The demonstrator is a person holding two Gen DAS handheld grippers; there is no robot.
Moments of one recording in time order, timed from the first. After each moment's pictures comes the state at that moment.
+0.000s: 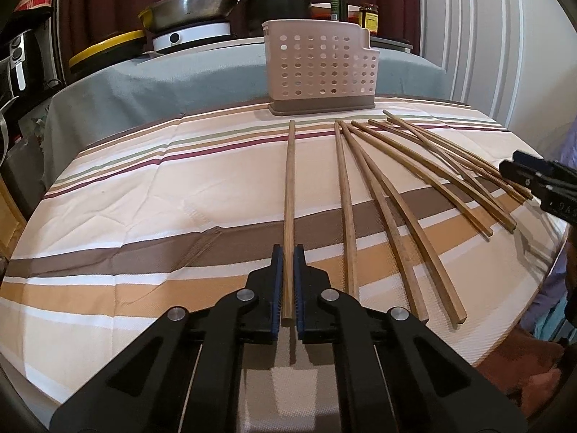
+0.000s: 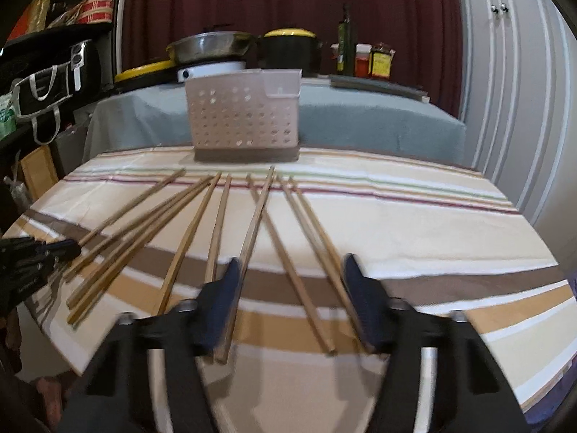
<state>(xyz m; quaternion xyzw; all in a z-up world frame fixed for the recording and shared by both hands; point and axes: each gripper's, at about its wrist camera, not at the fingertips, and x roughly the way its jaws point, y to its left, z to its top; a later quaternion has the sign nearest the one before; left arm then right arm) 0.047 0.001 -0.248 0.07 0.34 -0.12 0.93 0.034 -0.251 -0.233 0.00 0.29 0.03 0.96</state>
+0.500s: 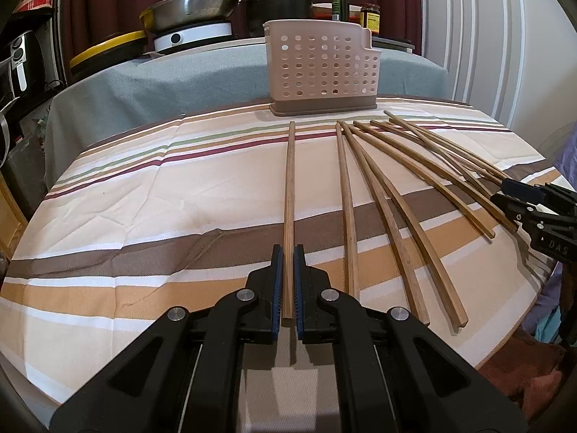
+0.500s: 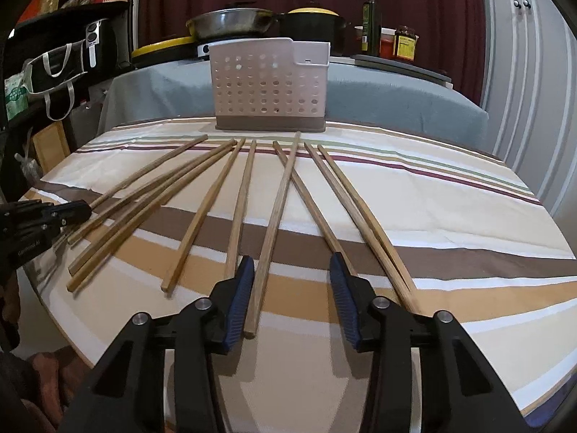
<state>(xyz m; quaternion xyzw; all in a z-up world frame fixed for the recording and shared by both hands) 0.047 0.001 -0.248 0.07 0.34 -0.12 0.93 0.032 -0.235 -0.252 -0.02 0.32 0.06 0.95</state>
